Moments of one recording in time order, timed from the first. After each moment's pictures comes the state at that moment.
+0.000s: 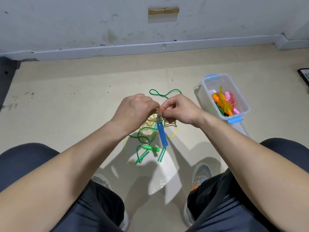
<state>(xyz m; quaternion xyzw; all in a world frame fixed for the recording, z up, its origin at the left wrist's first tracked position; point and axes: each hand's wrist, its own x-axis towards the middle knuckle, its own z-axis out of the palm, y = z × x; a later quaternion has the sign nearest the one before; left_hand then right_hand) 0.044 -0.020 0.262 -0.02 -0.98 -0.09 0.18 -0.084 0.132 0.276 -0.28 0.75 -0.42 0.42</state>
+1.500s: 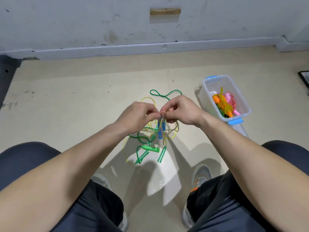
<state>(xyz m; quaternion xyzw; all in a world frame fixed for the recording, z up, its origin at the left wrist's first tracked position) 0.043 -0.017 0.256 0.15 -0.92 -0.36 -0.02 -0.094 0.133 0.265 -0.33 0.78 -0.37 0.38</state>
